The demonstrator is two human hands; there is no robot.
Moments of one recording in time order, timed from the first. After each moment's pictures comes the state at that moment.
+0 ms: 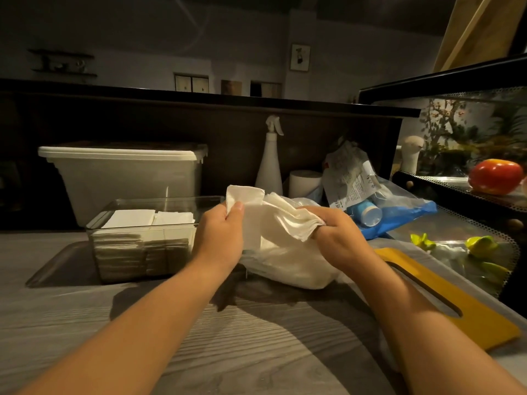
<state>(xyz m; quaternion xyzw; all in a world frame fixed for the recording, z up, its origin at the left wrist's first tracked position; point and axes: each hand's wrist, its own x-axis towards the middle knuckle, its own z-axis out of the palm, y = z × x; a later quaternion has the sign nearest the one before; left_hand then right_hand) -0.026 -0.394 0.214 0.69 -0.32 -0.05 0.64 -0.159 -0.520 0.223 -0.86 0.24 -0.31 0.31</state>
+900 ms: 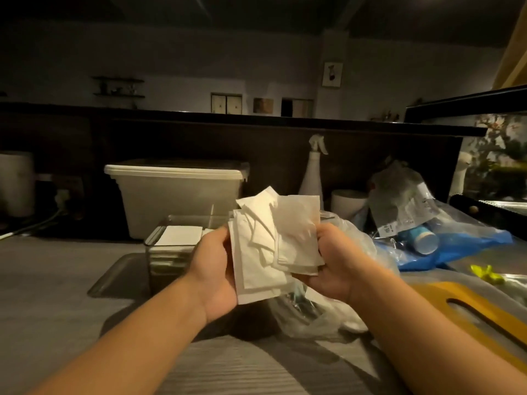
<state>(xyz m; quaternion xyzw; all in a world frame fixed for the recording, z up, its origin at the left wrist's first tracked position) 0.015 -0.336 0.229 0.47 -0.20 -0.38 0.77 -0.087 -0.470 0.243 -0.52 0.21 -0.19 0.81</state>
